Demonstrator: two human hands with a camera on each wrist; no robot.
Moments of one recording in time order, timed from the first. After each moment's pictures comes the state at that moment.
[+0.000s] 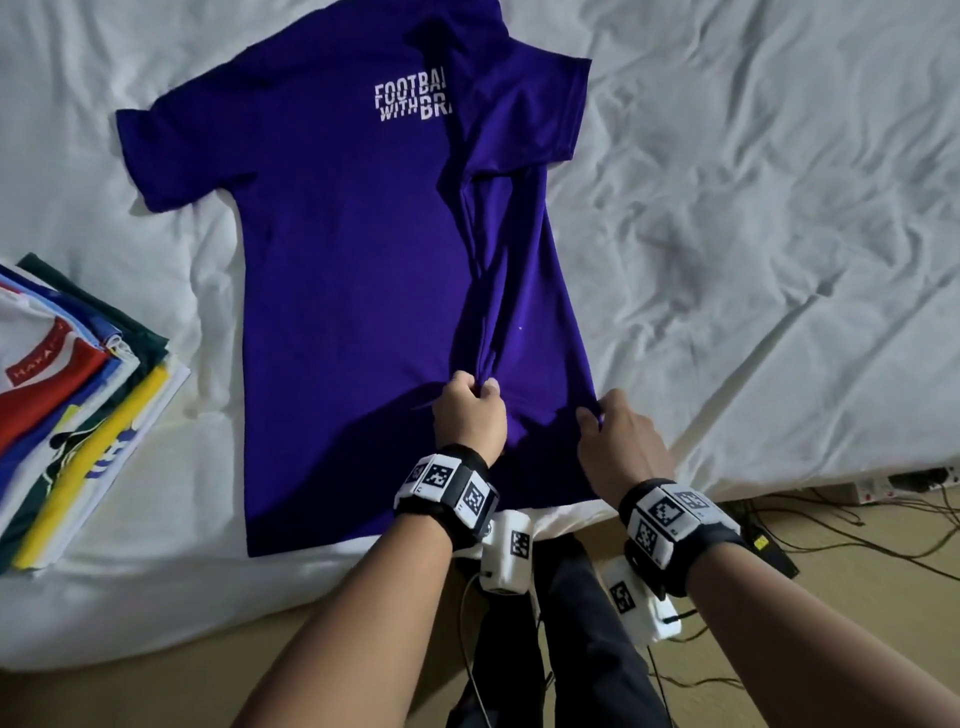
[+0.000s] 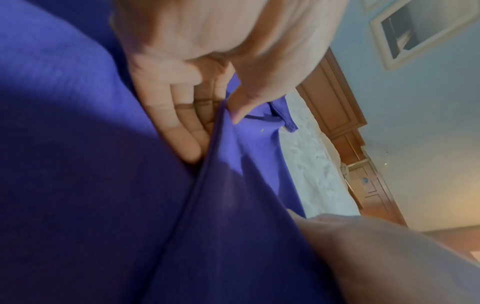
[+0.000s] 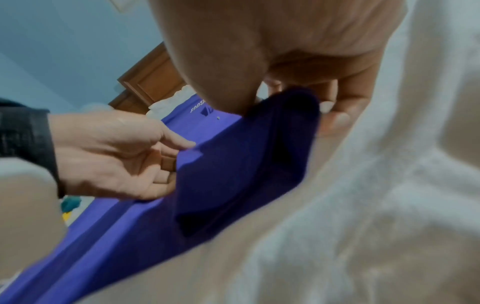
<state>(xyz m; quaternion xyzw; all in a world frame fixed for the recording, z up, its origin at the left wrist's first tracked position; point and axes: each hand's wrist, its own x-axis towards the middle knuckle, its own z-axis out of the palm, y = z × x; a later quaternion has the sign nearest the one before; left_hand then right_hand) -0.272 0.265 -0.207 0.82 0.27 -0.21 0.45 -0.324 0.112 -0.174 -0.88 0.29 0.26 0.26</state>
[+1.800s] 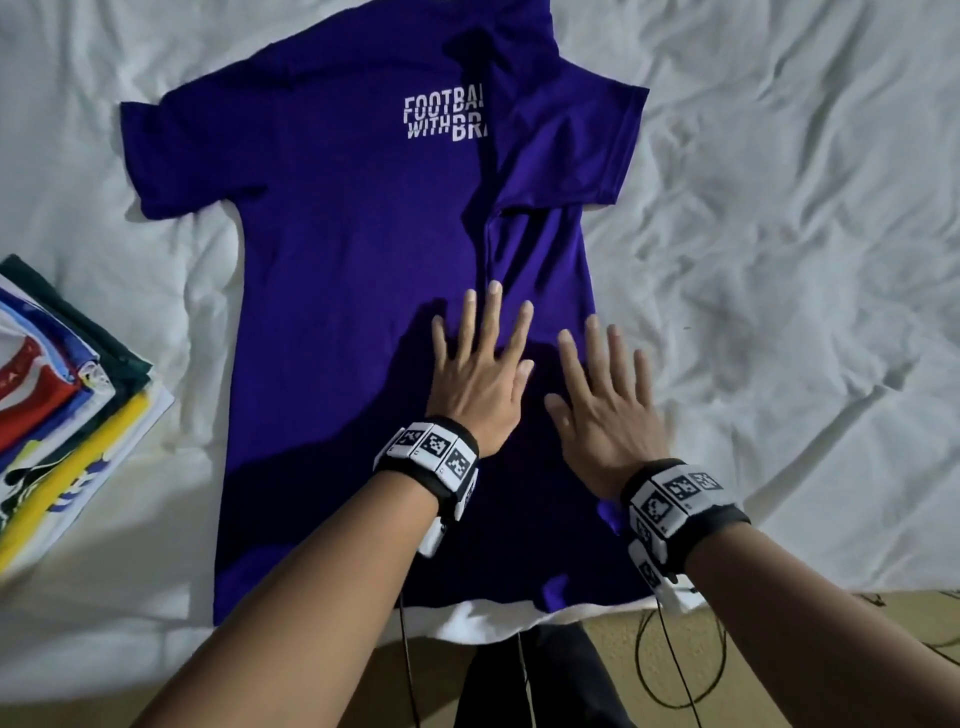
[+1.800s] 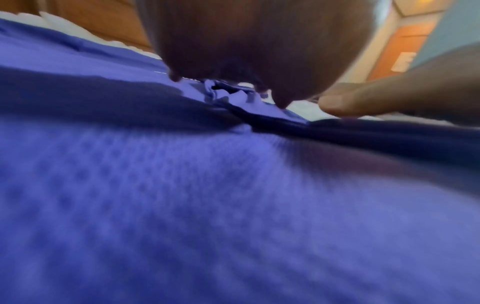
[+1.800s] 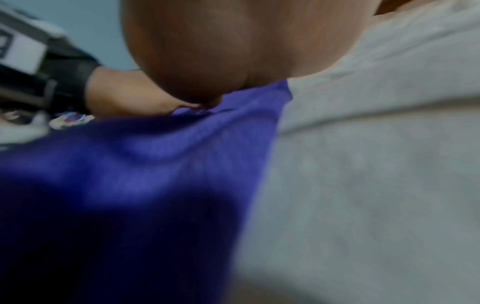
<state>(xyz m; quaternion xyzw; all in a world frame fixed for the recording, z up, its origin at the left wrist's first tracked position) -0.175 0.275 -0.248 0.98 -0.16 -0.12 0.09 -0.226 0.099 -0.235 -0.98 -0.04 0.17 0.11</state>
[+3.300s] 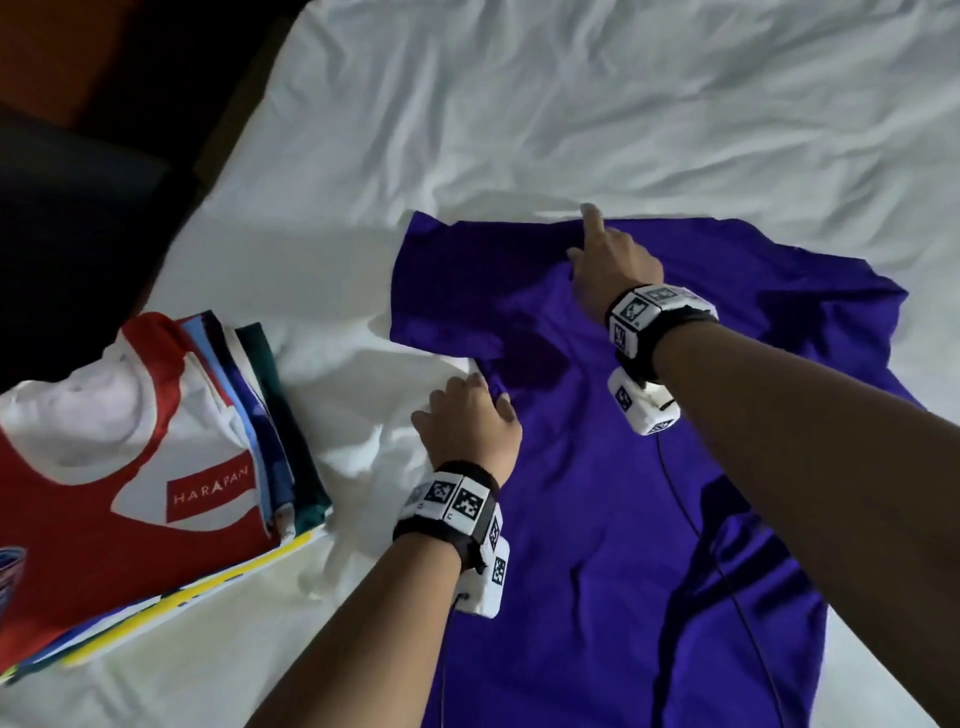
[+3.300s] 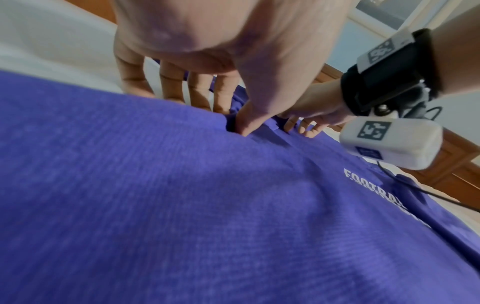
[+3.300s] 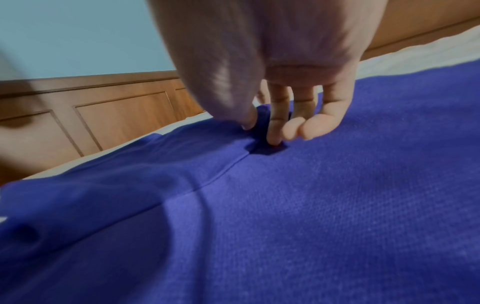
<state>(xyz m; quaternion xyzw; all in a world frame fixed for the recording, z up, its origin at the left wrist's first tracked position) 0.012 0.488 -0.225 0.91 0.34 -0.15 0.18 0.218 0.407 -0.201 -0.97 -0.15 0.18 0.11</state>
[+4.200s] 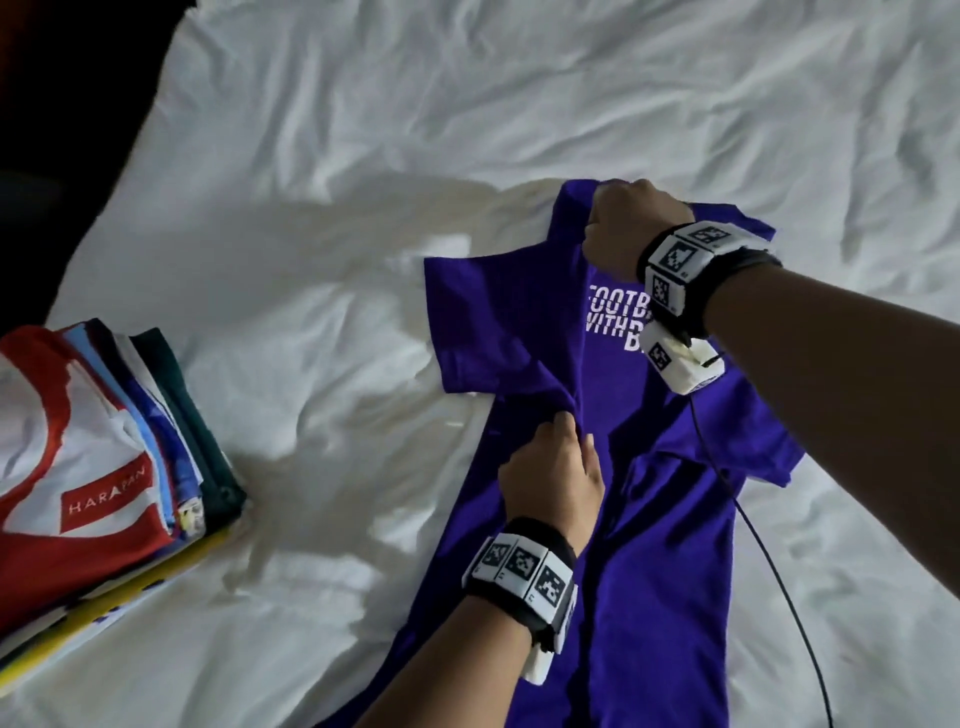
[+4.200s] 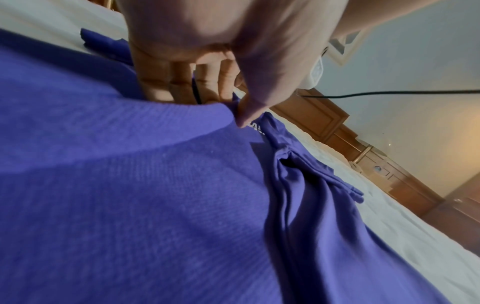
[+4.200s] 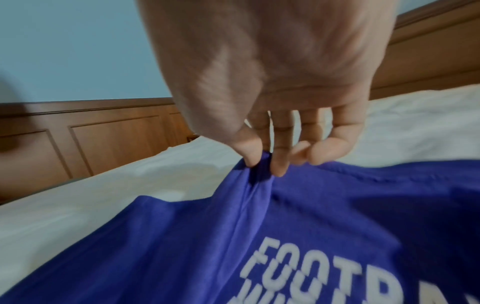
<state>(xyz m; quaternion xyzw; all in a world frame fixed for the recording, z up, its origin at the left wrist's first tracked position) -0.023 0.313 -0.218 0.94 0.17 -0.06 0.28 0.227 0.286 -0.137 -0.97 -0.13 0.19 0.03</state>
